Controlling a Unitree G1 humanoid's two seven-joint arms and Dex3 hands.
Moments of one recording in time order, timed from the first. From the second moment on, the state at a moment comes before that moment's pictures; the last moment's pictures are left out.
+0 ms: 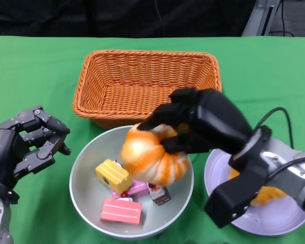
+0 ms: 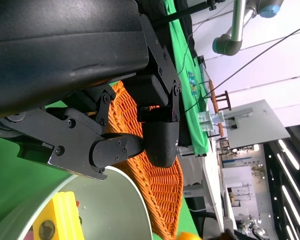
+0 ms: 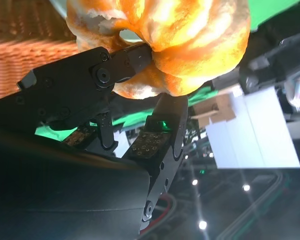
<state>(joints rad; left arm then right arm) -0.34 0.17 0.23 0.76 -0.23 -0.65 -0.45 -0.67 -0.26 0.50 0.66 -0.74 -0.83 -0.47</state>
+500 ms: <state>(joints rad) -0.34 0.18 0.24 0.76 -0.24 -0.62 -0.46 -0.51 -0.36 0.32 0.44 -0.68 -0.81 -0.41</state>
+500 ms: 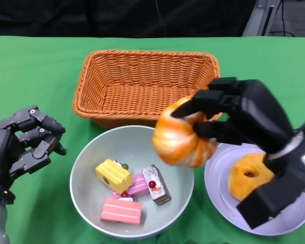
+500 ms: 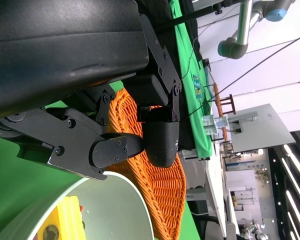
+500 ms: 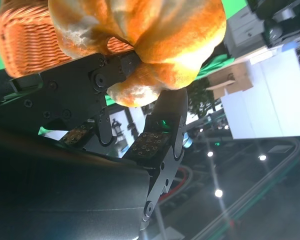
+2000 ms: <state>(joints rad) -0.35 0.21 0.27 0.80 -0.27 -0.60 -0.50 -0.22 -0.46 0.15 0.29 -0.49 -0.57 0.00</state>
